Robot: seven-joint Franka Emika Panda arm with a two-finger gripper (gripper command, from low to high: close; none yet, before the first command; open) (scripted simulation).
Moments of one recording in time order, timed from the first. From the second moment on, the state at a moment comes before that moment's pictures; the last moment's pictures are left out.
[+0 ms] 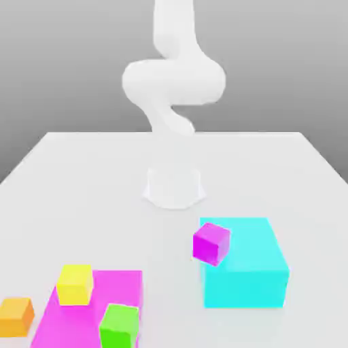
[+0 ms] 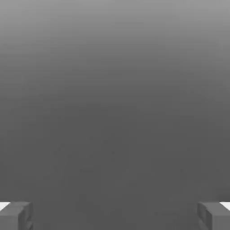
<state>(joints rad) -0.05 -0.71 0.01 -2.30 -0.01 2.33 0.88</state>
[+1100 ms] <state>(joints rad) -0.49 0.49 -0.07 -2.26 0.08 2.75 1.69</state>
